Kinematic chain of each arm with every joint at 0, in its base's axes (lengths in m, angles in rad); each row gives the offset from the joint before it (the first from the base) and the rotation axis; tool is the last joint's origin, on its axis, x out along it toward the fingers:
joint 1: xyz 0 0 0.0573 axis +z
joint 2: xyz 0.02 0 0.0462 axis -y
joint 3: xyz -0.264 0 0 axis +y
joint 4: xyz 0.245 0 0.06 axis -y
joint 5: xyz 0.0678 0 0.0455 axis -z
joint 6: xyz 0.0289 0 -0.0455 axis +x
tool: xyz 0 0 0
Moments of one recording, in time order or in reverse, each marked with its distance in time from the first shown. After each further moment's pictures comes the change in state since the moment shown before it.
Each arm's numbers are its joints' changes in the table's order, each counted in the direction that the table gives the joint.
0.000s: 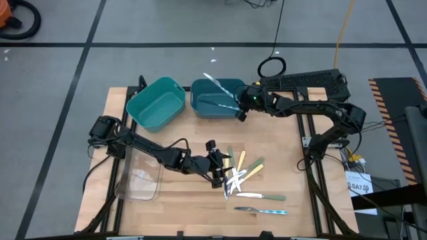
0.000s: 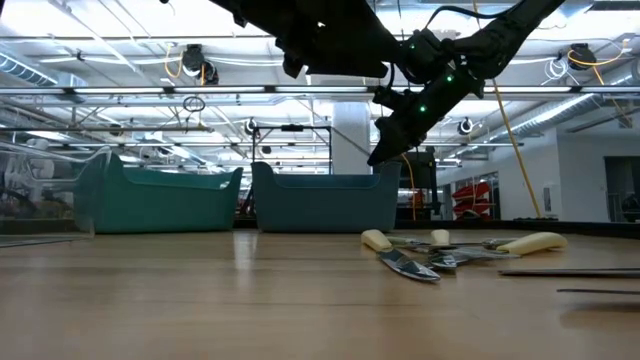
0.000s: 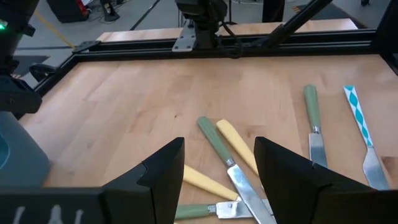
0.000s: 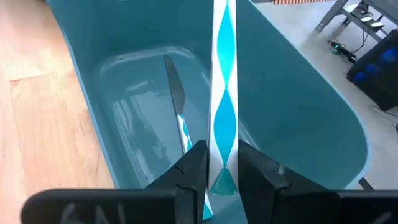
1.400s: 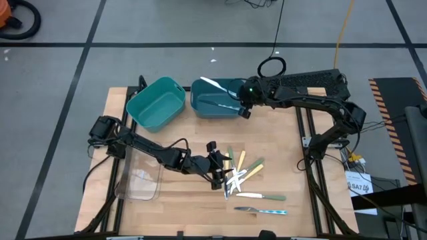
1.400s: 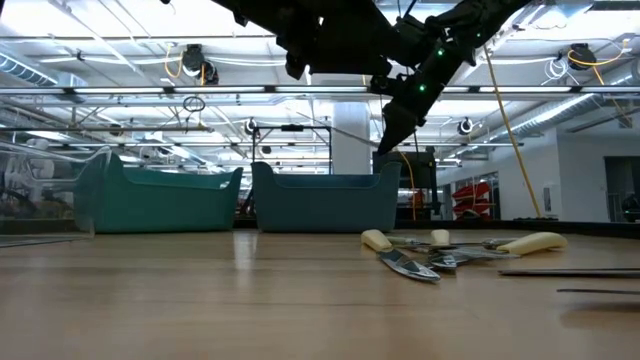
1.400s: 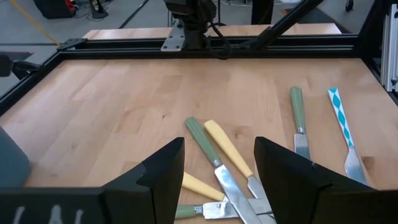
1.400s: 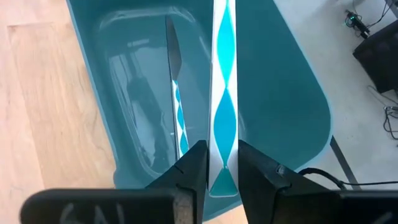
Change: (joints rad) left arm 0.000 0.000 0.000 0.008 0.044 -0.023; right arm -0.007 0.000 -0.239 -0.453 0.013 -0.095
